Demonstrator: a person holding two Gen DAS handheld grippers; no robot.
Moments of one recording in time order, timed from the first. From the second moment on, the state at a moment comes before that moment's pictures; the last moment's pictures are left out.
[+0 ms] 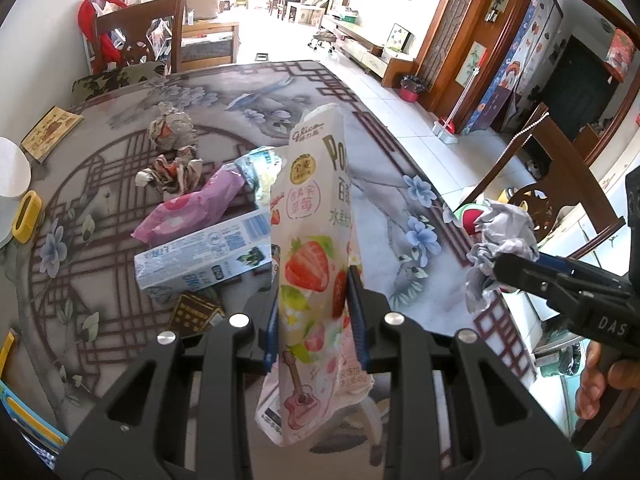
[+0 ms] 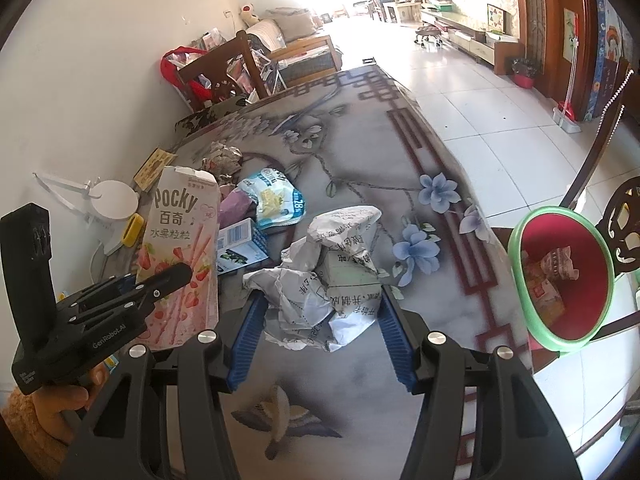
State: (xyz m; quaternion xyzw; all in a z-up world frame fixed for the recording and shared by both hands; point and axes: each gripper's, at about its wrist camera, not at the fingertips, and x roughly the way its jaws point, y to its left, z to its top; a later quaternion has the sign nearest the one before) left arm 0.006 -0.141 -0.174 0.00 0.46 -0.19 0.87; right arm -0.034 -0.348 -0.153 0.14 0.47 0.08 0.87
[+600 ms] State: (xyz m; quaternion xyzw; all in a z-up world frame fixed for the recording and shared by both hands) left arm 0.004 -0.222 -0.157 0.01 0.44 -0.19 0.88; right arm -0.037 -0.437 -0.141 0.16 0.45 0.07 0.88
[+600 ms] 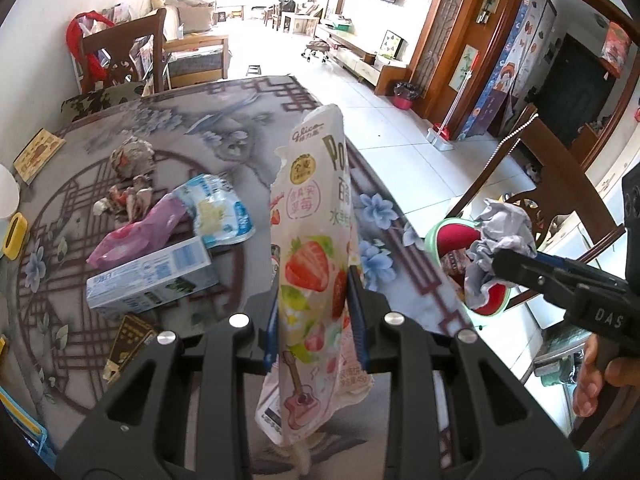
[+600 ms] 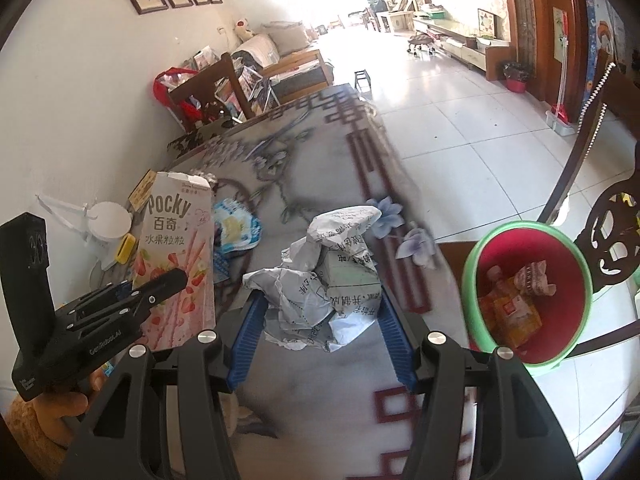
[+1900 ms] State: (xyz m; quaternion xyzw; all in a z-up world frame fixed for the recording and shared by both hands) left arm 0.047 -0.458 -0.160 0.09 0.41 -0.37 0.83; right arm -0.062 -0.650 -0.185 0.25 0.45 -0.11 0.85
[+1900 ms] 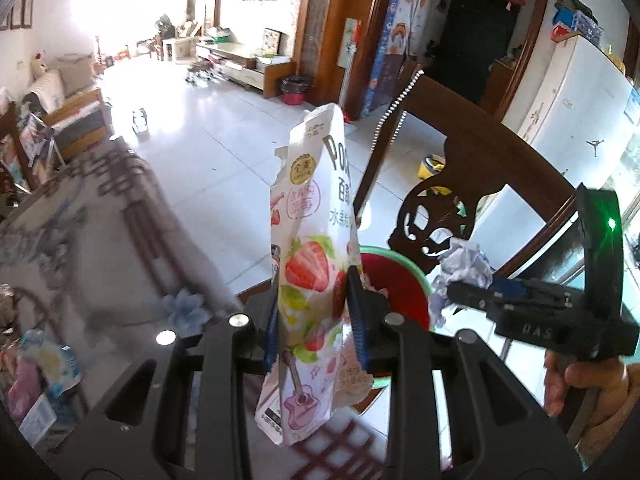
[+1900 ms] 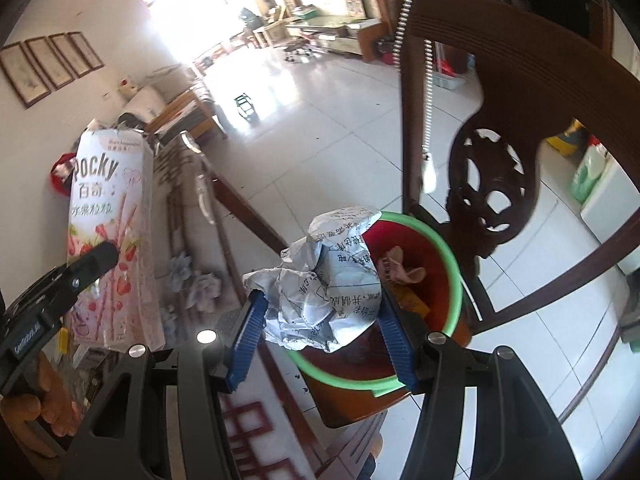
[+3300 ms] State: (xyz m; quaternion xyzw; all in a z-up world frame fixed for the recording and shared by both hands) left arm 0.047 -0.348 -0.148 0.06 0.40 -0.26 0.88; right arm -0.060 -0.613 -0.154 0.21 0.44 -0.12 0.86
